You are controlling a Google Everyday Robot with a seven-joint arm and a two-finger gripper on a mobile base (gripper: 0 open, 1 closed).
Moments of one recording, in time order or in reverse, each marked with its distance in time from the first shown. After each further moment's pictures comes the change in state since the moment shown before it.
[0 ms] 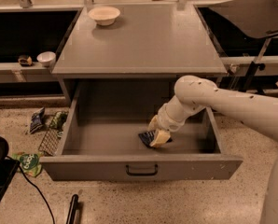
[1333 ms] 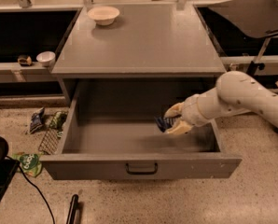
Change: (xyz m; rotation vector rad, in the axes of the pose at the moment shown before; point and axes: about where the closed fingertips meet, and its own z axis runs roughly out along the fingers) arm 0.008 -0.001 -0.092 0.225 -0.169 -0.015
